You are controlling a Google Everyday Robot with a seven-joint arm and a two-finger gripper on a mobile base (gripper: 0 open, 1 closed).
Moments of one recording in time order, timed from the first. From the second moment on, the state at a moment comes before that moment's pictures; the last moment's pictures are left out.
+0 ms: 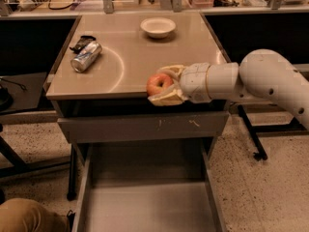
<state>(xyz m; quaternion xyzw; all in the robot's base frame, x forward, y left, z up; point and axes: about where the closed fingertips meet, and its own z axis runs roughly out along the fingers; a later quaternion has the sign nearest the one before) 0.583 -0.031 0.858 -0.56 0.62 0.19 0.52</state>
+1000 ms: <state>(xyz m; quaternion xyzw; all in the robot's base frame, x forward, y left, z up) 0.641 -0.035 0.890 -0.55 0.62 0.13 0.54</state>
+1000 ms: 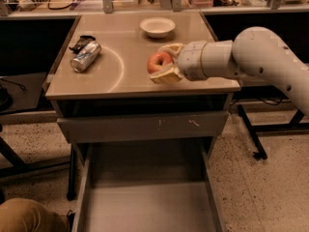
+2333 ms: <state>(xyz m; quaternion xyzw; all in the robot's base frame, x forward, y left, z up) 0.685 -0.025 0.854 -0.50 0.67 0.23 0.49</state>
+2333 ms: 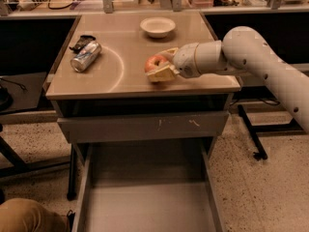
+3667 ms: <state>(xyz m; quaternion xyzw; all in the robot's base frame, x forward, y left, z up) 0.701 -0.011 0.841 -0.45 0.71 0.29 0.46</state>
